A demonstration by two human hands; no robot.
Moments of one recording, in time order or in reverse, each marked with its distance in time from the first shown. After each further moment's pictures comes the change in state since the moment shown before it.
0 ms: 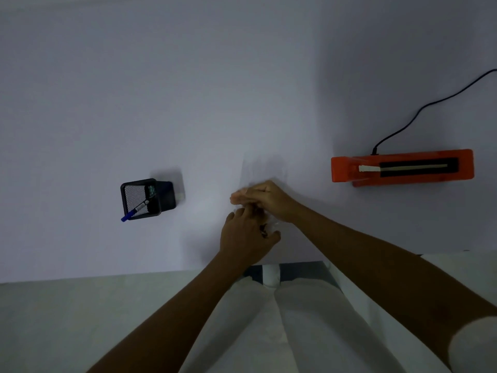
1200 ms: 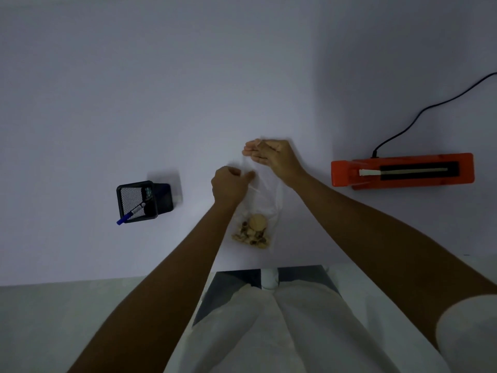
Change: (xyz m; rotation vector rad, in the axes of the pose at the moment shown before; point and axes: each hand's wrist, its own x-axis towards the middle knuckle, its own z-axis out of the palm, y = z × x) left_hand 0.097 -0.020 -0.043 -0.701 0.092 -0.659; right_hand 0.045 -0.049 -0.045 0.086 0.322 -0.192
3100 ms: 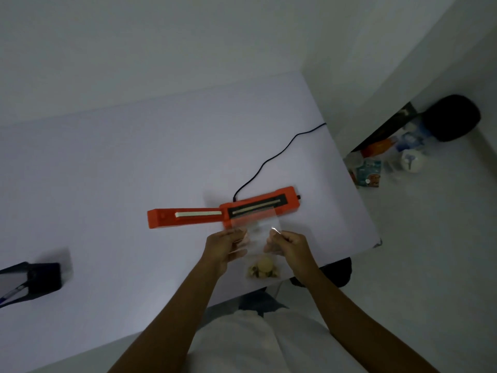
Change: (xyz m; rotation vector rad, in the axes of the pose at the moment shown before) left_hand -0.168 0.110 0.185 -0.586 -0.510 -0.173; right_hand -0.271 -0.013 -0.241 0.031 0.489 -0.015
